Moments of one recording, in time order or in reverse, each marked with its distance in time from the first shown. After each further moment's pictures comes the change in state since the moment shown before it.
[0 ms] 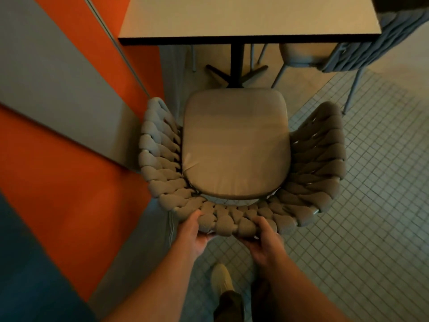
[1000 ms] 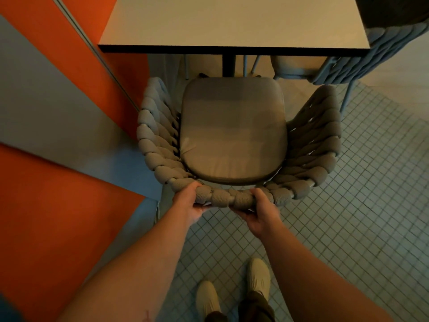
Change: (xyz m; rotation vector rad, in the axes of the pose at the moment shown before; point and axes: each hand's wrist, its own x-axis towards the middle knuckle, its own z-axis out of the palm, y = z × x) left_hand 0.043 0.060 0.113 0.088 -0.015 0.098; right_hand 0.063 -0.100 0.054 -0.052 -0.054 -0.075
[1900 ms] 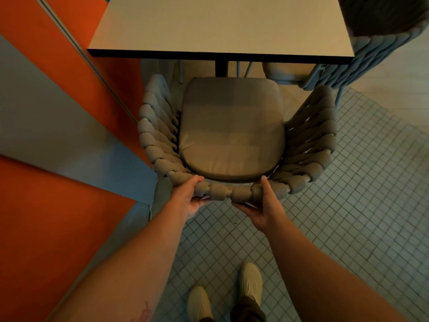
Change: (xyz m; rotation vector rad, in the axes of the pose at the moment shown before) left_hand 0.006 0.003 0.032 0.034 -0.075 0.040; right_hand 0.012 -0.045 -0.012 0.025 -0.022 -0.010
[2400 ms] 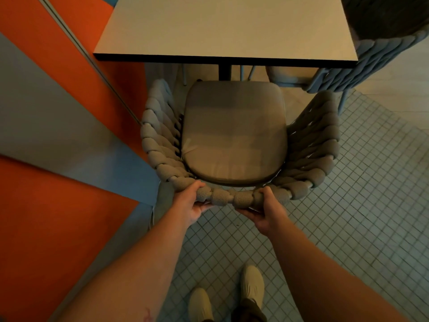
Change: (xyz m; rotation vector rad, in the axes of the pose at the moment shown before) left_hand -0.007 -0.004 -0.001 -0.043 0.054 -0.009; right_hand 0.001 -0.008 -0.002 -0.083 0.082 0.048
